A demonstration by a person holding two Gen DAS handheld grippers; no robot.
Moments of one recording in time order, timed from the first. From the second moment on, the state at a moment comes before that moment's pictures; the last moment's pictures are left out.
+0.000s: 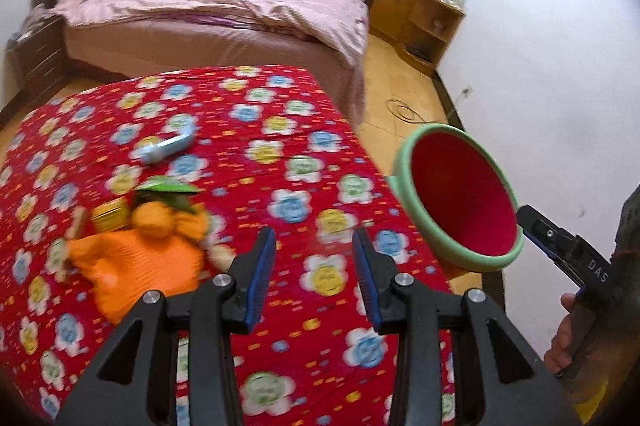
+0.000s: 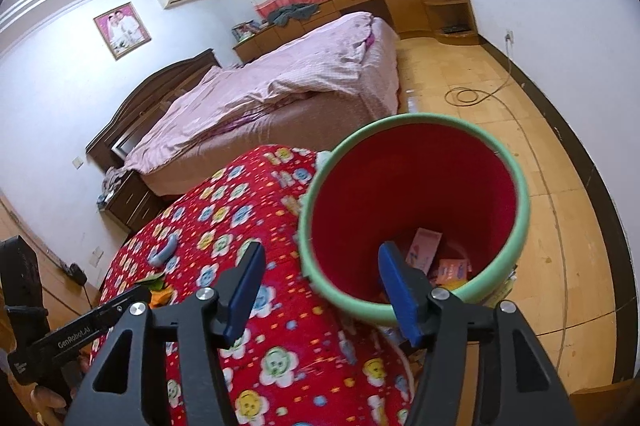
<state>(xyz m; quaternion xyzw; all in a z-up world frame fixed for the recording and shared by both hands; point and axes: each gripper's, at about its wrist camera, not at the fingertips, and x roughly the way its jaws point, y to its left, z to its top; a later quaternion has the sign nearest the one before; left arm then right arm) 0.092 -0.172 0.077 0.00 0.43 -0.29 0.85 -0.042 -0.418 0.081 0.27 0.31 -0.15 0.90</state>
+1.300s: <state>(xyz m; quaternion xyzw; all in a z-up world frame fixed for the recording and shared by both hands) 0.107 0.028 0.040 -0.05 0.45 -0.08 0.89 0.057 -0.227 0.057 0.19 0.41 0.00 0.89</state>
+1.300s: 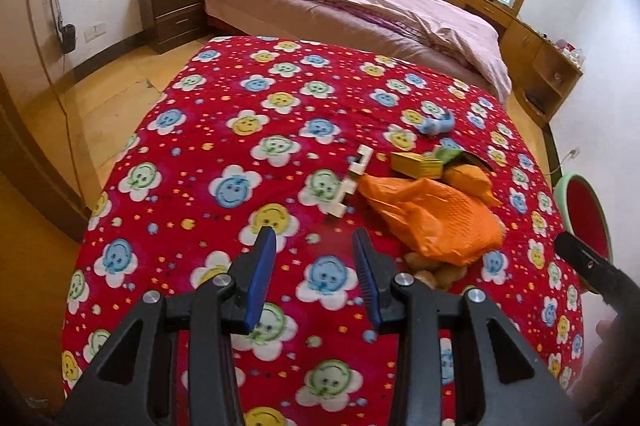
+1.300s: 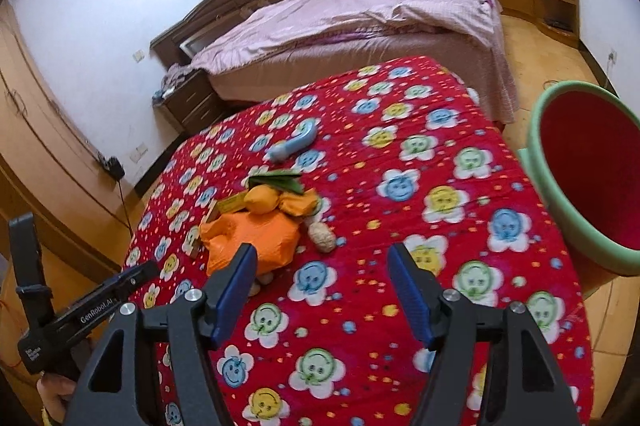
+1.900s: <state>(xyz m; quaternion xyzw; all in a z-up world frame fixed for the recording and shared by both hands) 0.113 0.066 0.025 -0.09 0.46 -0.05 0.88 0.116 -0.168 0.021 0.15 0.47 0.05 0.87</state>
